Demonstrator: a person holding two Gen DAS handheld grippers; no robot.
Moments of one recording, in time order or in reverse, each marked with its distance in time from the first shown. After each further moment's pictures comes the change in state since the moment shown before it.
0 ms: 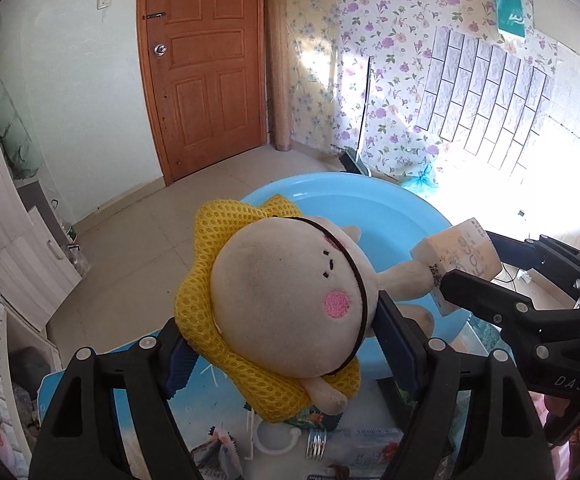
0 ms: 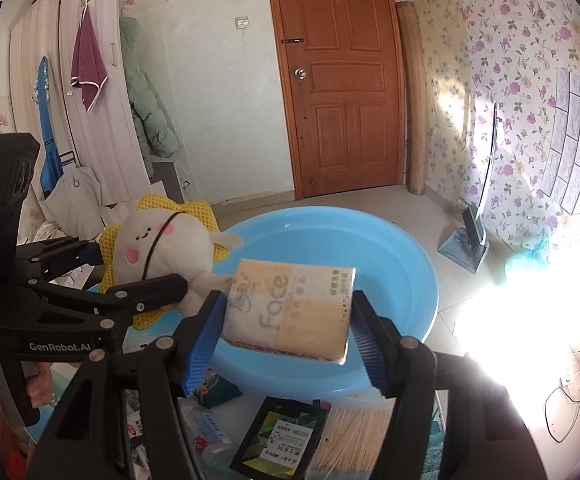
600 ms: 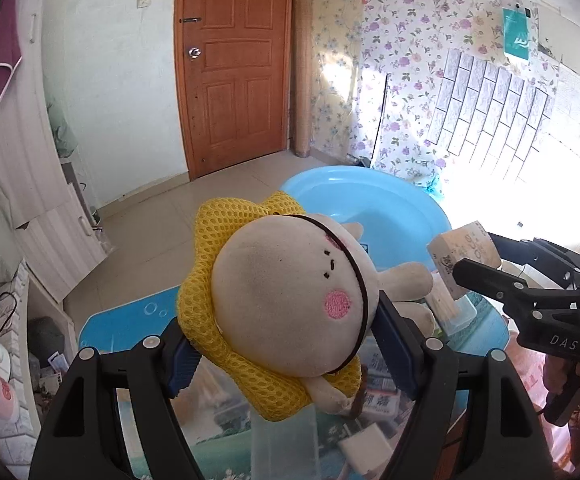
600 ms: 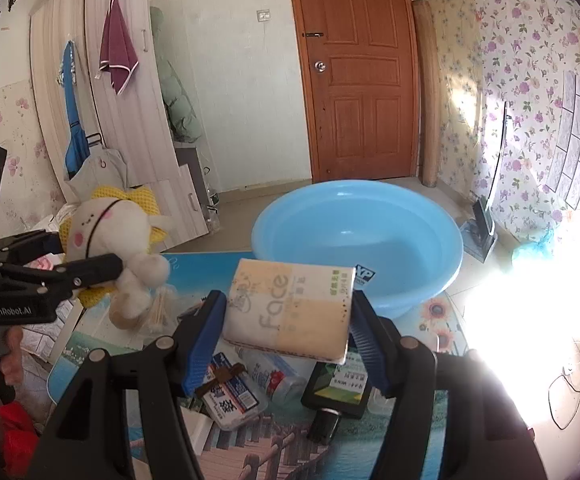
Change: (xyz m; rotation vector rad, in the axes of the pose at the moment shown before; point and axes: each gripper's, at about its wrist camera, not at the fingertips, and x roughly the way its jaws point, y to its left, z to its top) left arm -0.107 0.032 -0.059 -0.070 -0.042 0.030; right arm -0.053 0.055 -0.027 -0.027 0.021 0.048
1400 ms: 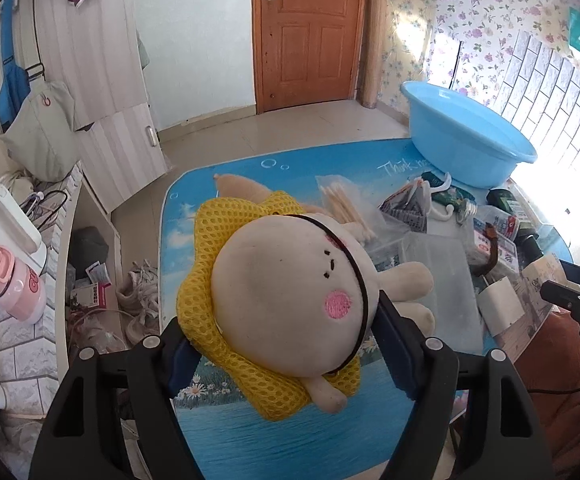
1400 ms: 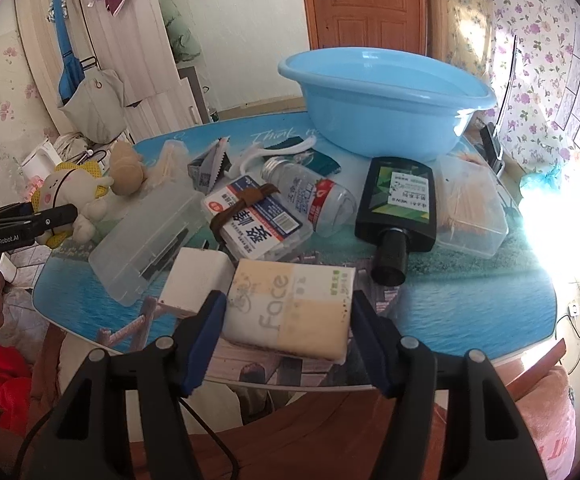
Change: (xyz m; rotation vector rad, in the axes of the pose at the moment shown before) left arm -0.030 0.106 -0.133 -0.134 0.172 0.181; right arm 0.011 0.038 -0.113 0.012 0.279 -0.008
